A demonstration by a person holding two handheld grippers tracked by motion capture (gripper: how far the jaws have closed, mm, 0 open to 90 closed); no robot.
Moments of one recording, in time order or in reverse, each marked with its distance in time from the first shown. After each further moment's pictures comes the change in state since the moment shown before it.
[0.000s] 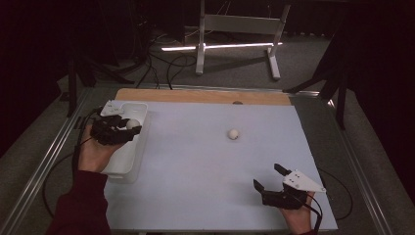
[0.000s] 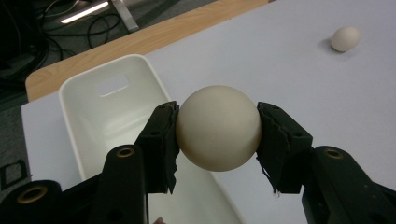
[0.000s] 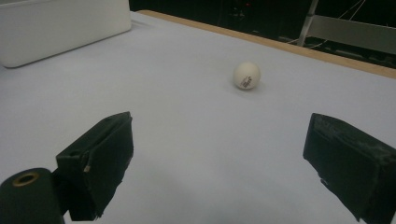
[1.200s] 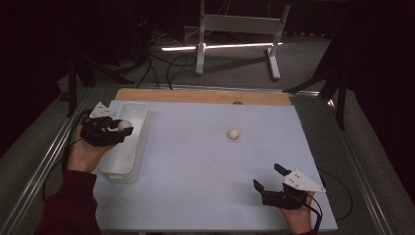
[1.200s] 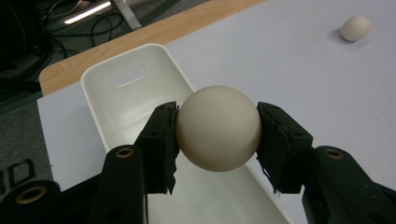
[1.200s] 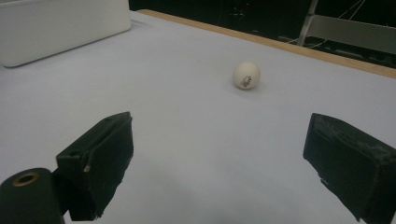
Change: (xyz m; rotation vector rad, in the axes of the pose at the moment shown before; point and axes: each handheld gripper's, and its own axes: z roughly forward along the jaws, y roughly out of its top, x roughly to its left) left arm 0.020 -0.013 -0.008 -0.003 -0.012 0.025; right arm 0.000 0.000 0.000 0.003 -0.001 -0.002
